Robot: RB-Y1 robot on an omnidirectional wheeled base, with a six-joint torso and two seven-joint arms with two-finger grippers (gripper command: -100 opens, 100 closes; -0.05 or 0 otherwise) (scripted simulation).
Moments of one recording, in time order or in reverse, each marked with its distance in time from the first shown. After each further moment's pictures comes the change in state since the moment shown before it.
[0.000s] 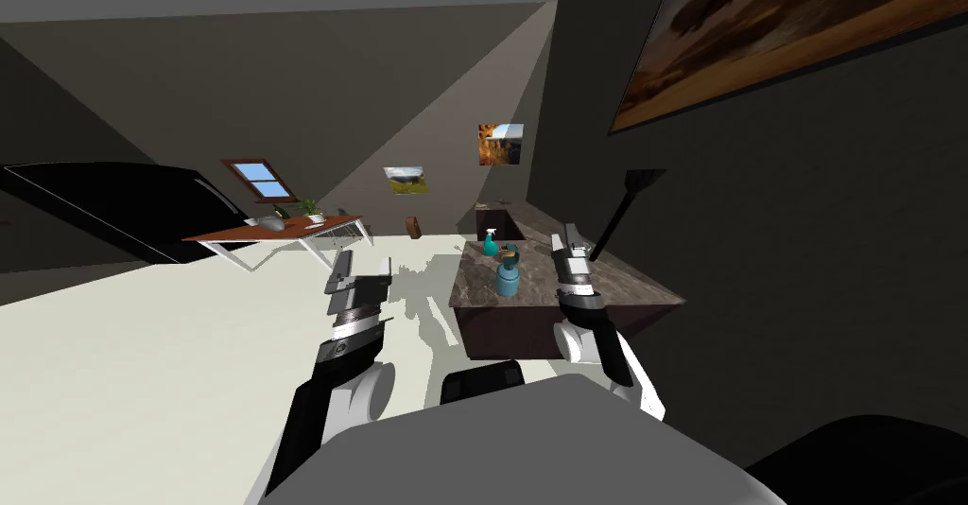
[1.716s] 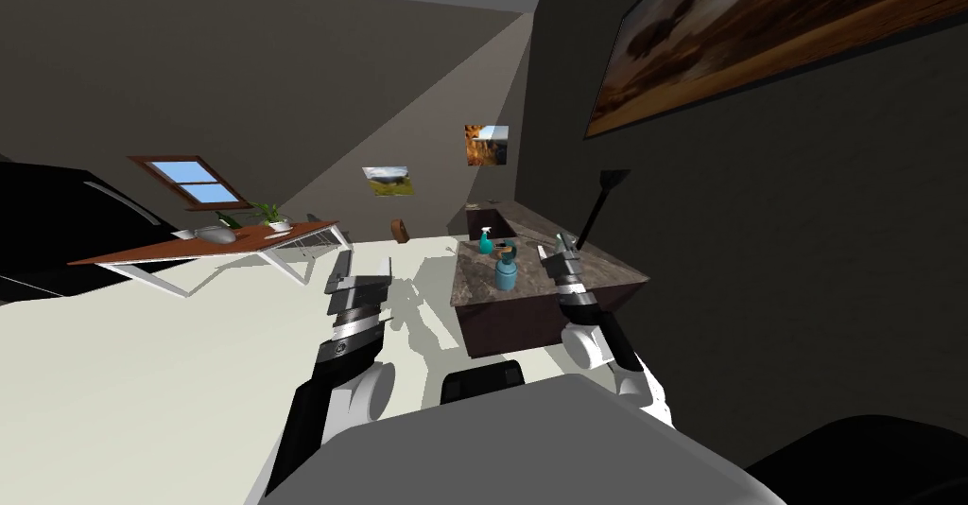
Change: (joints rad) left arm 0.000 0.000 0.000 0.000 0.000 0.000 0.000; right arm -0.003 -0.243 0.043 0.086 -0.462 0.098 -0.218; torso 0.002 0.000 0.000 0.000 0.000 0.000
